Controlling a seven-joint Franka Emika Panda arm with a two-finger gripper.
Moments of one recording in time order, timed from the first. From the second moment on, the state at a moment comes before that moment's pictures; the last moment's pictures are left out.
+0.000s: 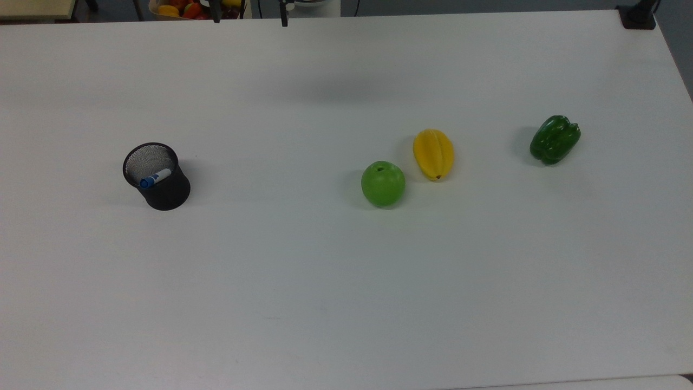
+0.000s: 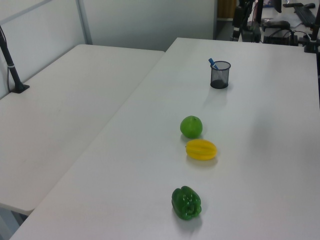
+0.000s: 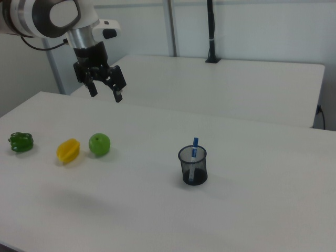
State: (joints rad) arm 0.02 0.01 -0.01 -1.60 -0.01 1.71 -0.02
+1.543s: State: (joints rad) arm -0.07 0.25 -0.23 -1.71 0.16 2.32 -0.42
